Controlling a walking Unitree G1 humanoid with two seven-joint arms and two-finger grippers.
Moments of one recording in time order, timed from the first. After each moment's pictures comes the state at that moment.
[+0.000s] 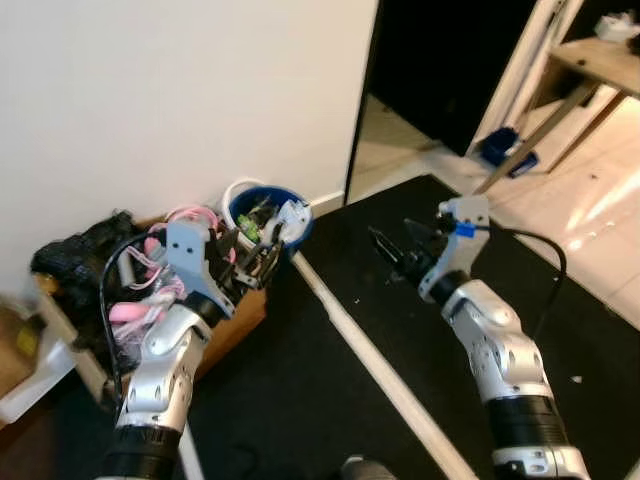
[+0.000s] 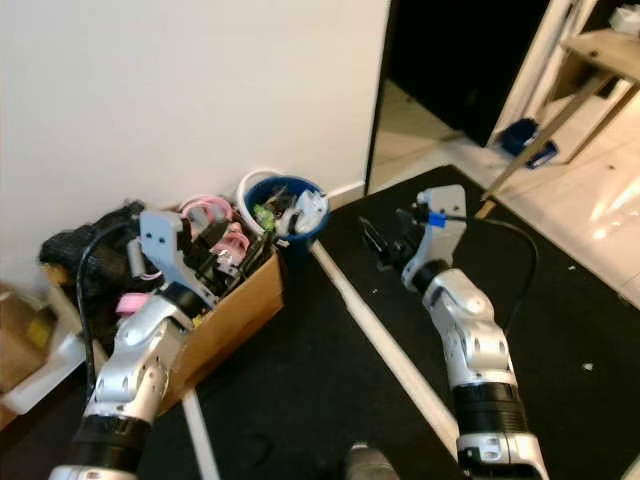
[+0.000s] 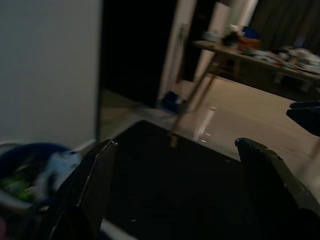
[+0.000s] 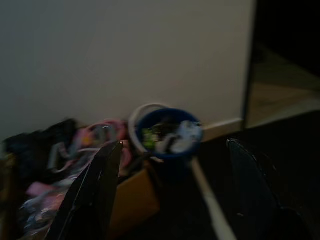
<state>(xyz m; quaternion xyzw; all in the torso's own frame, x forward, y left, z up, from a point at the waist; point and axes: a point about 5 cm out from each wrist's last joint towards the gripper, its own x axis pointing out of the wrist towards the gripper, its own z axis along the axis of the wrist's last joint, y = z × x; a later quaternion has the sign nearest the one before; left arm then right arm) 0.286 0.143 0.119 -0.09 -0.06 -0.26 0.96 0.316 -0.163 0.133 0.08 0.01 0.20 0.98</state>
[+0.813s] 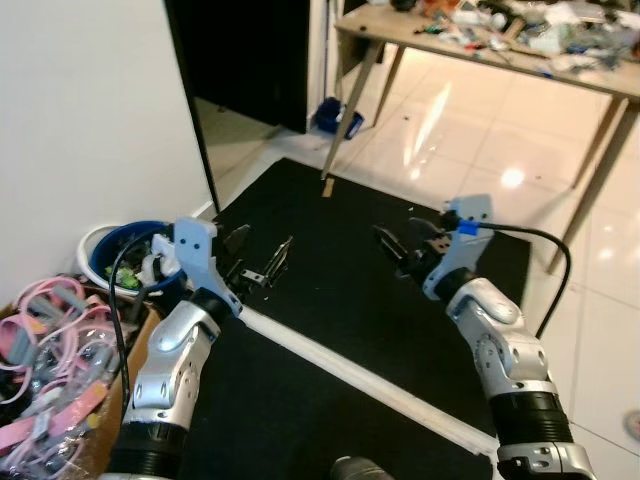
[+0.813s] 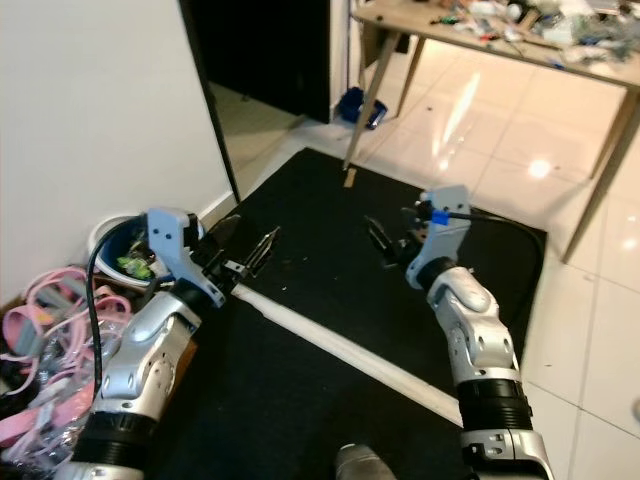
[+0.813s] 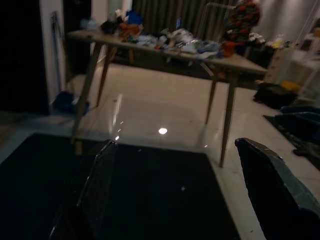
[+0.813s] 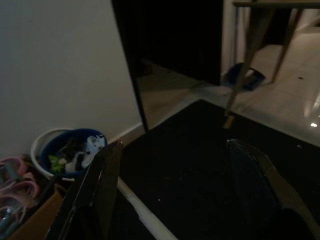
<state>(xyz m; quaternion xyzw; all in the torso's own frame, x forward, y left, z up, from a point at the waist) 0.287 0.137 0.127 -0.10 -0.07 -0.27 0.96 0.316 -0.168 0.134 0.07 0.00 0.19 0.98</state>
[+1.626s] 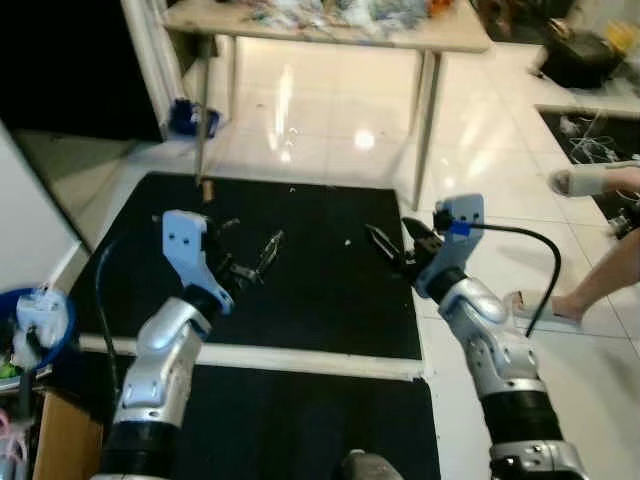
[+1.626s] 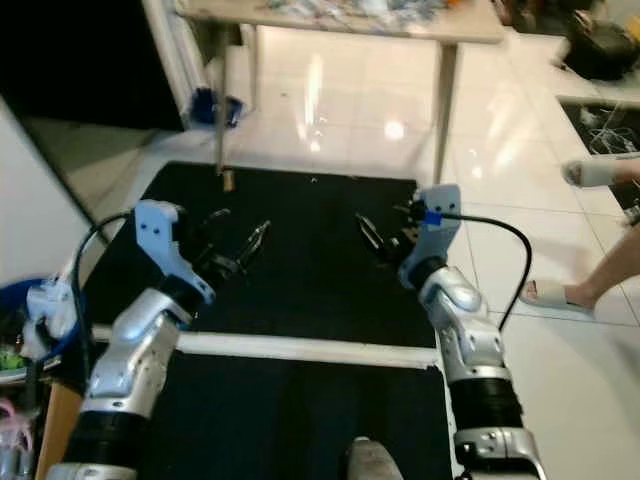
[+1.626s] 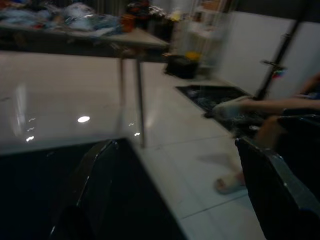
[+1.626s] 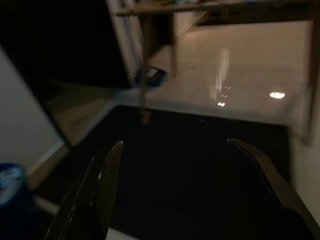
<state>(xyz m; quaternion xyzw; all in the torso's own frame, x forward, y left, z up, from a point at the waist) 0.289 0.136 0.129 -0.10 -0.07 -0.27 0.95 0.316 -0.167 0.133 0.07 0.01 0.19 0.98</state>
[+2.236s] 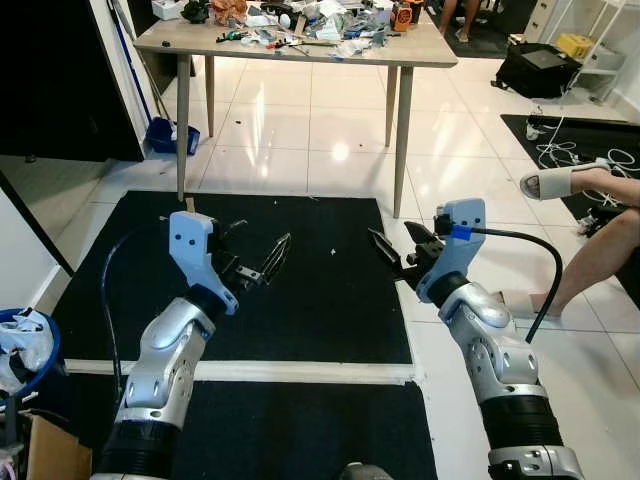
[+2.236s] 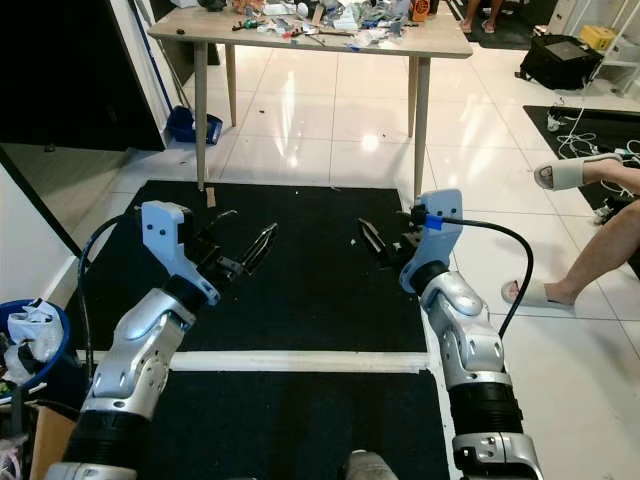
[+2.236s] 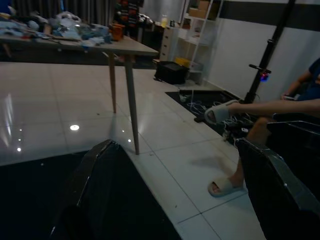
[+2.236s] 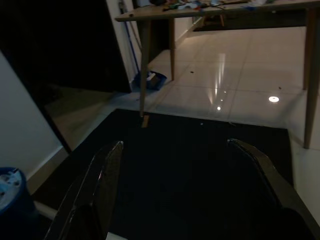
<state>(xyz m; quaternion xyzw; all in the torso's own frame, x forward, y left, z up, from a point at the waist) 0.289 0.135 0.131 -0.10 -0.08 -0.28 0.95 0.316 -0.163 0.133 0.07 0.00 0.19 0.98</state>
